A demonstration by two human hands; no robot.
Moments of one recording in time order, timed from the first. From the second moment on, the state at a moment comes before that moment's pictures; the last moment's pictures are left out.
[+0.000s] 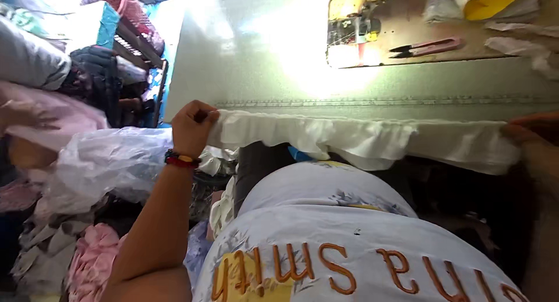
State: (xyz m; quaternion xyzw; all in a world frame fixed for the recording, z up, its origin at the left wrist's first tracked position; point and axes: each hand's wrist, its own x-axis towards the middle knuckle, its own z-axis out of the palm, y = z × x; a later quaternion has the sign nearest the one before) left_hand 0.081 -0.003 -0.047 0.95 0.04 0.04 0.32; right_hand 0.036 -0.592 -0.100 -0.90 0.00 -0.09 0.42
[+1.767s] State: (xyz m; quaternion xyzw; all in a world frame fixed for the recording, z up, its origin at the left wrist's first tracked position) left_hand 0.090 -0.002 -0.060 0.95 0.12 0.02 0.28; right_hand 0.049 -0.544 -0.097 -0.96 0.03 -0.18 0.19
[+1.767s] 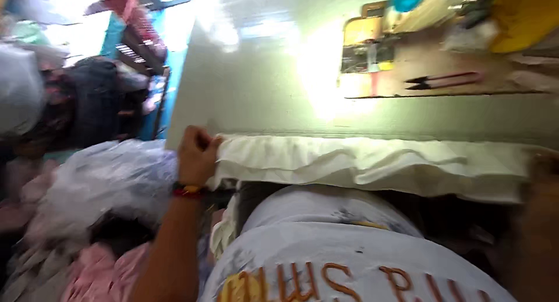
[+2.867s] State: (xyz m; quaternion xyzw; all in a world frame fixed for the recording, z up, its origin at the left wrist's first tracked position) left_hand 0.059 0.005 -0.052 0.94 0.06 0.06 0.33; right_hand 0.069 -0.501 -0.077 -0.92 0.07 -0.15 0.37
